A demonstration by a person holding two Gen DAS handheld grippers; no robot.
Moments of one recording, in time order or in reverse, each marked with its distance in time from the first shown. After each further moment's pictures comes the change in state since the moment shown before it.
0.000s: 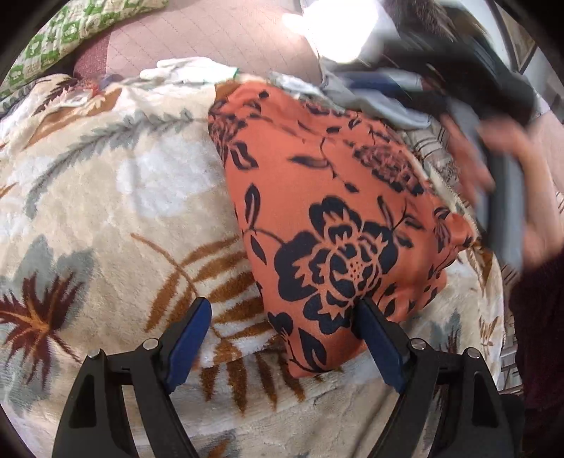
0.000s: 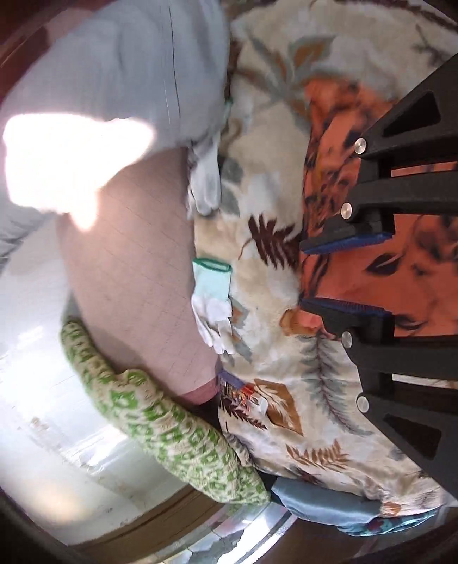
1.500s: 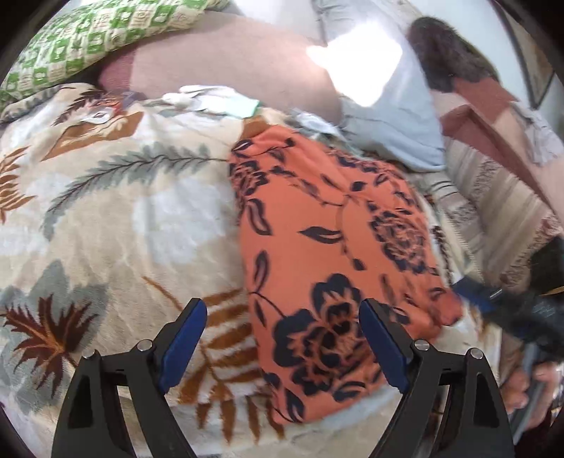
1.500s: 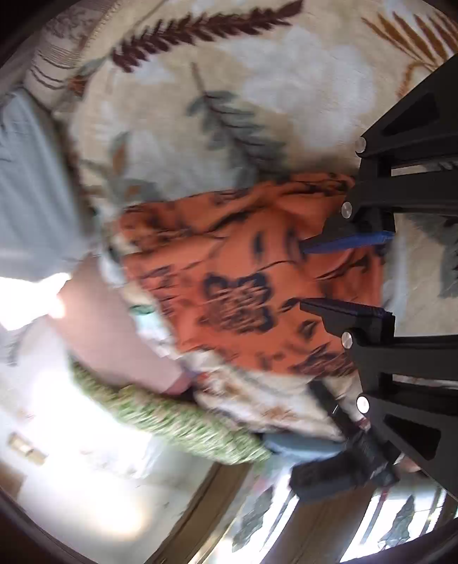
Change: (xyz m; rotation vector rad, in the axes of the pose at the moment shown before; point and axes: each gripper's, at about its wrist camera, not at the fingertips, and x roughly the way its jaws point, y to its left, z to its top) left arm -0.004 -0.003 0.030 -0.092 -0.082 0.073; right arm -0.112 -0.108 -0.153 0.328 0.053 0.184
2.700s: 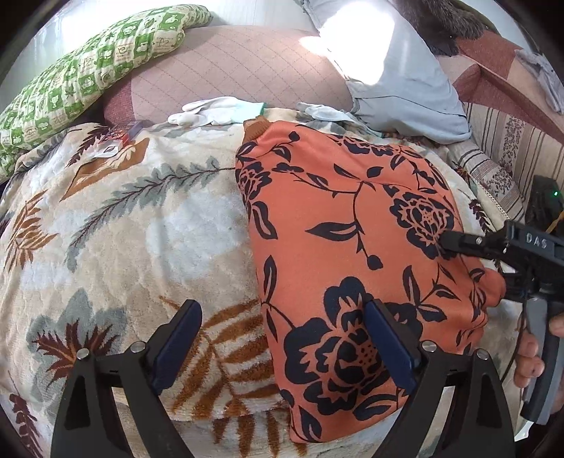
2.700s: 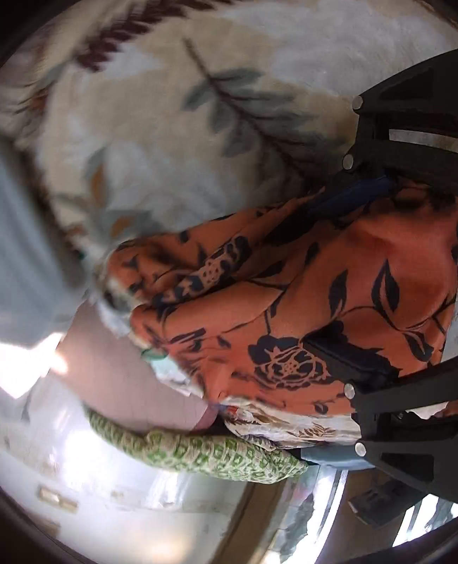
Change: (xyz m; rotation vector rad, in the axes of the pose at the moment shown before) left arm 0.013 -0.019 -0.005 0.143 -0.027 0.192; right arm 0.077 -0.035 0.029 0.170 0.063 -0.048
